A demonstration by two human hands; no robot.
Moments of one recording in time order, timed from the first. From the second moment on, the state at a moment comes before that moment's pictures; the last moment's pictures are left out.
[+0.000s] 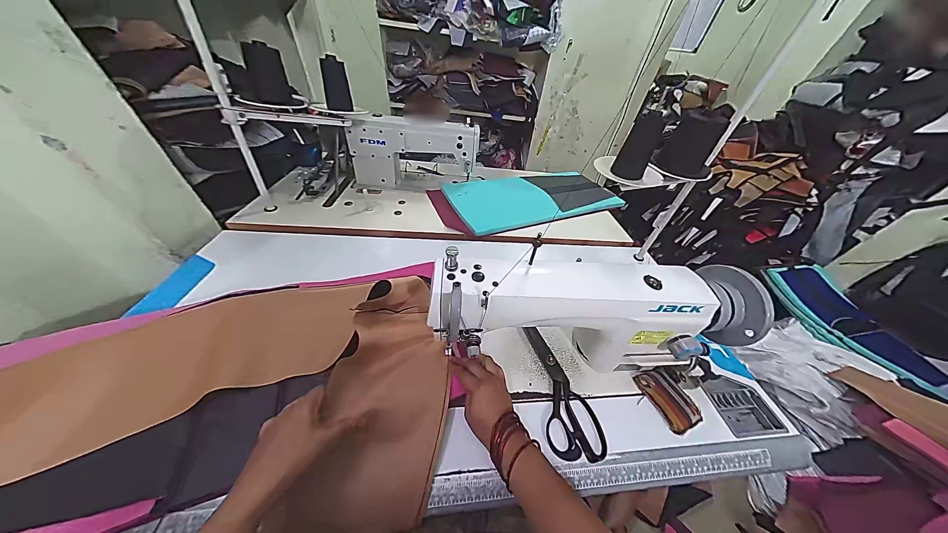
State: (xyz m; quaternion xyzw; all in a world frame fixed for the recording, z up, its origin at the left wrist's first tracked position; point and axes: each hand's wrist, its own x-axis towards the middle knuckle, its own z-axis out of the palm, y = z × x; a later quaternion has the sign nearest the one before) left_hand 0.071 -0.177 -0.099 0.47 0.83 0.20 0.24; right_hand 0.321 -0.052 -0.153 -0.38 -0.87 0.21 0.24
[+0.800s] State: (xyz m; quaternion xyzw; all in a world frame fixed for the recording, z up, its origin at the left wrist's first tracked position) left_hand 0.003 -0.154 -0.145 0.57 0.74 0.34 0.13; right_hand 0.297 -0.075 -0.161 -0.39 -0.87 0.09 0.28
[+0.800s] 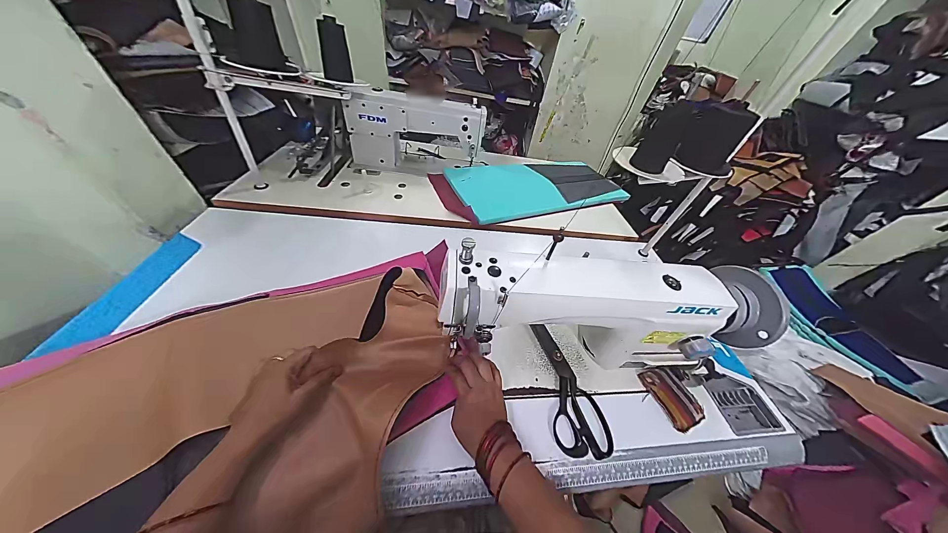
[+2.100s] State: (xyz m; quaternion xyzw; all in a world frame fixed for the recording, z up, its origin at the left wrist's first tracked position) left_hand 0.031 -0.166 -0.098 0.53 0.81 0.19 0.18; right_hand 0.301 -0.084 -0.154 -0.36 -0.89 0.12 0.25
